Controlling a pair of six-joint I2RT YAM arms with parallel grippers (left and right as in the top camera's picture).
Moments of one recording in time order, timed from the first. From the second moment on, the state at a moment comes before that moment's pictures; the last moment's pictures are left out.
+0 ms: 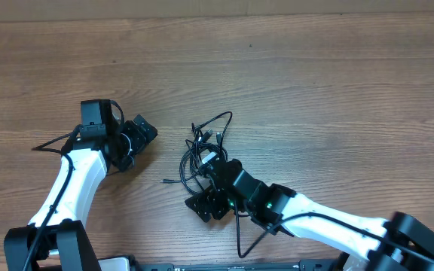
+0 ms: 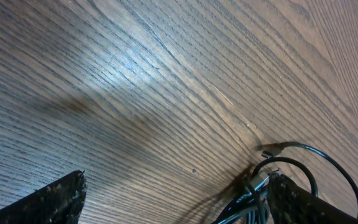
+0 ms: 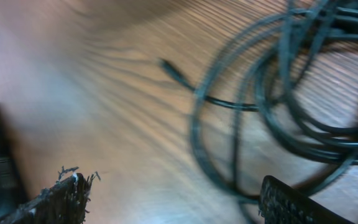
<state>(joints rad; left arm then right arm) 0.09 1.49 0.85 -0.50 0.30 -0.71 0.97 1.53 0.67 0.05 -0.17 0.40</state>
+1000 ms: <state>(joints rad) 0.09 1.49 0.85 -0.57 0.30 -0.71 0.95 1.91 0.98 -0.03 0.10 0.29</state>
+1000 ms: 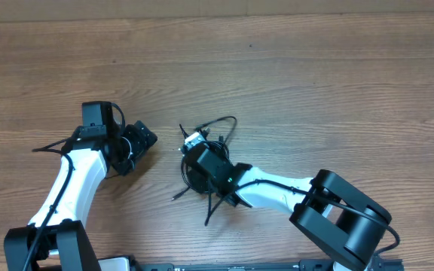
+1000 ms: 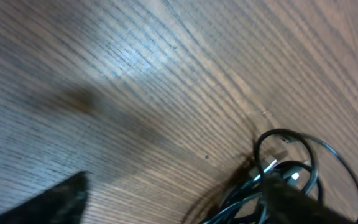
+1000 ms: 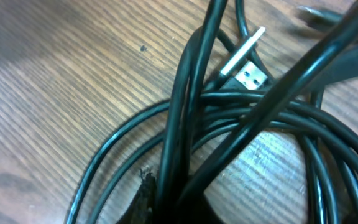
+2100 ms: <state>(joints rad) 0.07 1.49 0.85 -0.63 0.93 -0.39 0.60 1.62 1.11 -0.40 -0.79 0.52</state>
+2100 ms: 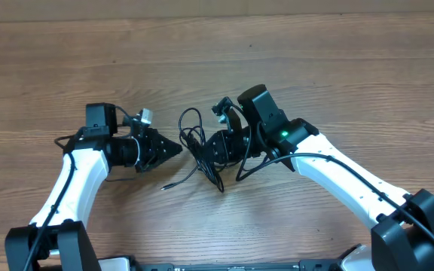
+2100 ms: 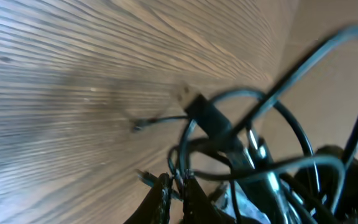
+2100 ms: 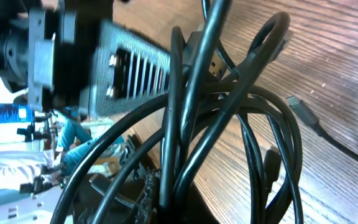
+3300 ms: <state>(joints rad) -0.05 1.49 0.85 -0.29 0.76 -0.94 0.60 1.62 1.11 -1.00 0.02 0.68</state>
